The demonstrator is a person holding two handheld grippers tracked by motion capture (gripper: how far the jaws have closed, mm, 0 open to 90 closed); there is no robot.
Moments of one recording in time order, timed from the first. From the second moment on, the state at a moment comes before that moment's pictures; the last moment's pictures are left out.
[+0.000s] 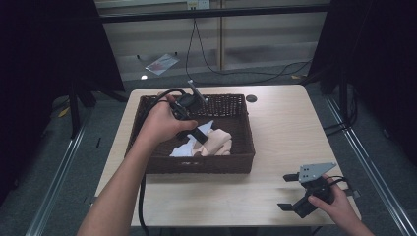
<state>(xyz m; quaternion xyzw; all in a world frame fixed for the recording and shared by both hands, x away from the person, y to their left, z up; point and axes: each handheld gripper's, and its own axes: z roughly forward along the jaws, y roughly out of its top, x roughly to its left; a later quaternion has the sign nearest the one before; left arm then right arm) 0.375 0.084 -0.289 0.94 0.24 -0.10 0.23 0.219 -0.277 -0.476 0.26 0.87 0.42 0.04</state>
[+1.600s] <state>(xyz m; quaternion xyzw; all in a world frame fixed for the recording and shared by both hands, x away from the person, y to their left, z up) 0.329 0.050 -0.332 0.95 0.16 -0.16 0.22 0.221 -0.276 -0.477 0.26 0.87 0.42 0.05</state>
